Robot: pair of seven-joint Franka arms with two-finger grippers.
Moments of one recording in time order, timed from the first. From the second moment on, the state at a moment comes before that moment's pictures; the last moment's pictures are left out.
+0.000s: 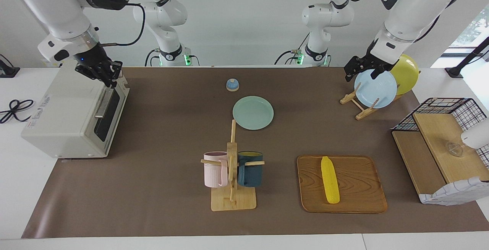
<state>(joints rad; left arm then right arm) -0.07 -0.01 -0.08 -1.63 -0.06 1.54 -0.21 -0.02 -0.07 -0.06 -1.76 -0.02 1.64 -0.09</state>
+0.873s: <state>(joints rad) -0.11 0.31 -0.09 -1.58 -0.10 1.88 -0.21 -0.14 -0.12 -0.06 -2.01 -0.03 1.88 -0.11</state>
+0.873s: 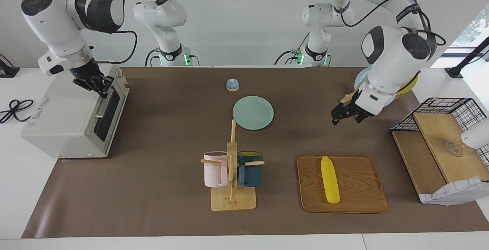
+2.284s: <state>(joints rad) -0.18 0.82 -0.06 -1.13 -0.03 2.02 -0.22 -0.14 -0.11 -0.06 -2.08 -0.11 1.97 -0.21</state>
